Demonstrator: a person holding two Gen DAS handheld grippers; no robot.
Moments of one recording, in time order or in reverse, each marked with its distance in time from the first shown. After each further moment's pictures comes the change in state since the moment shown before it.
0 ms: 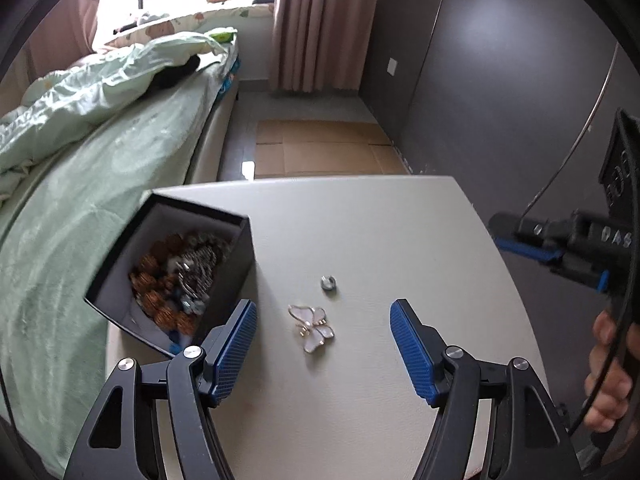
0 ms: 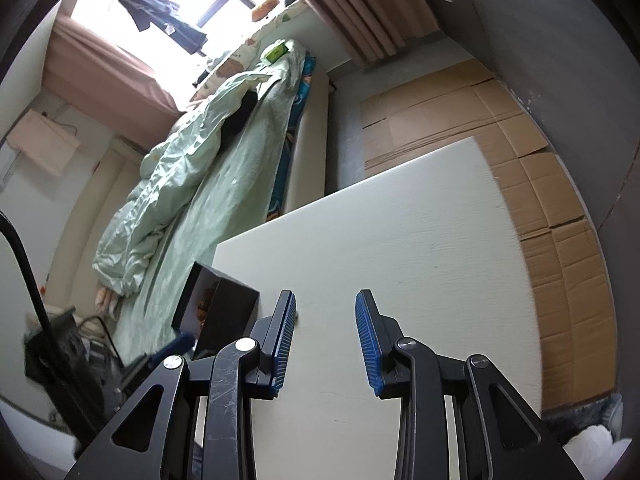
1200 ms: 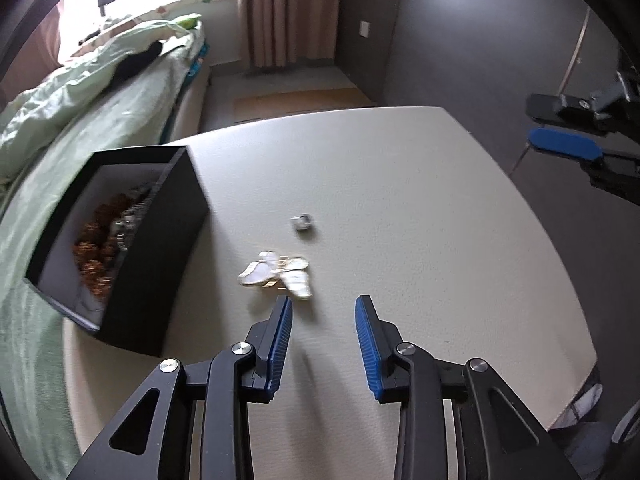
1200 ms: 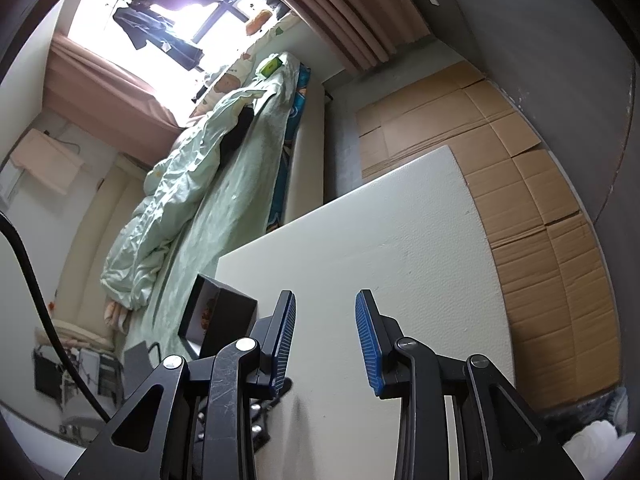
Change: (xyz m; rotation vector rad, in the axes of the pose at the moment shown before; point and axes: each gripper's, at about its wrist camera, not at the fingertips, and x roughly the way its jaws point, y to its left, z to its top) left arm 0.050 -0.006 -0.028 0.133 0.090 0.008; right arm -0.017 -0.018 0.002 0.037 -0.029 0.025
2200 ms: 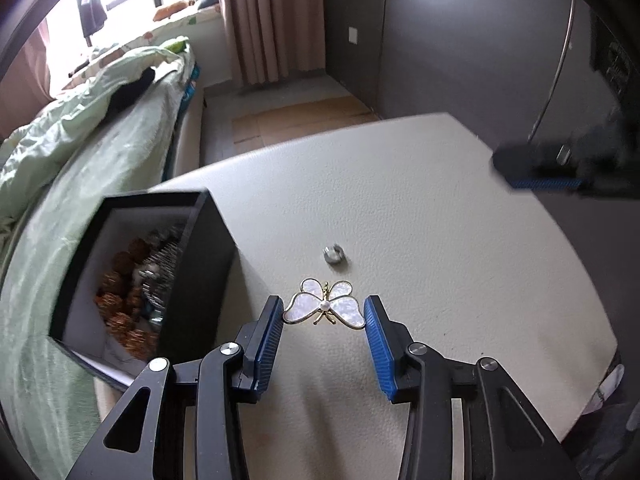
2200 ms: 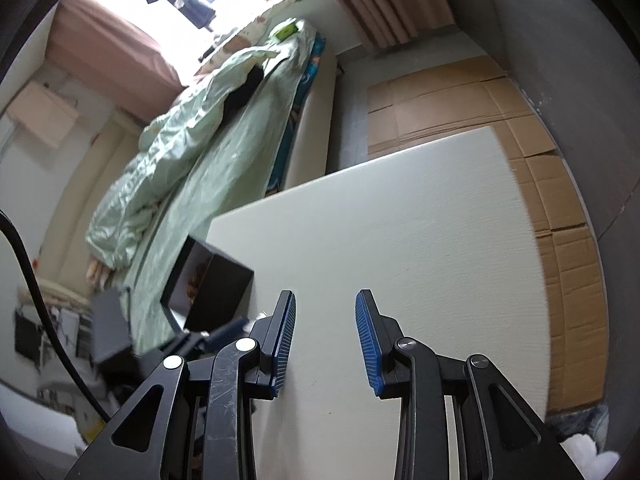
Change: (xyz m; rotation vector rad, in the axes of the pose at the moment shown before) left arm -0.004 0.010 0.014 0.100 -0.056 0.022; right arm 0.038 0.032 -0.011 -0.125 0.112 -0.051
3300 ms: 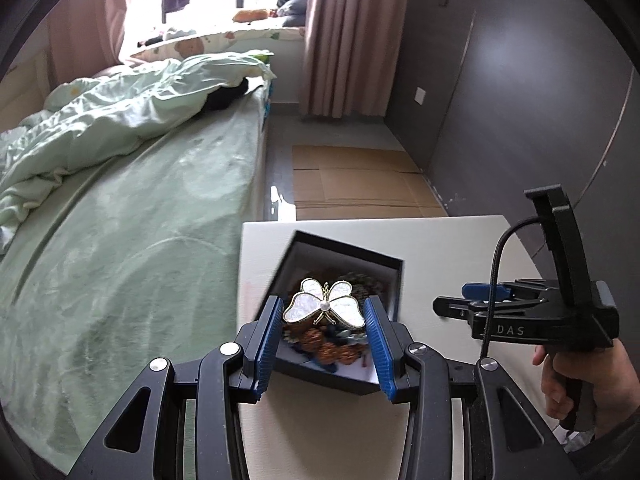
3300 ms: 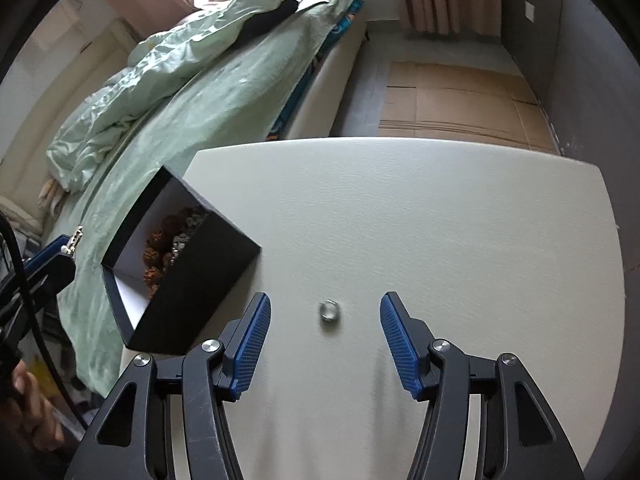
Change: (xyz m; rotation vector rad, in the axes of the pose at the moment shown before) left arm -0.082 0.125 0.001 -0.241 -0.118 0.029; right arm 0.099 0.073 -0.001 -0.235 0.142 -0.184
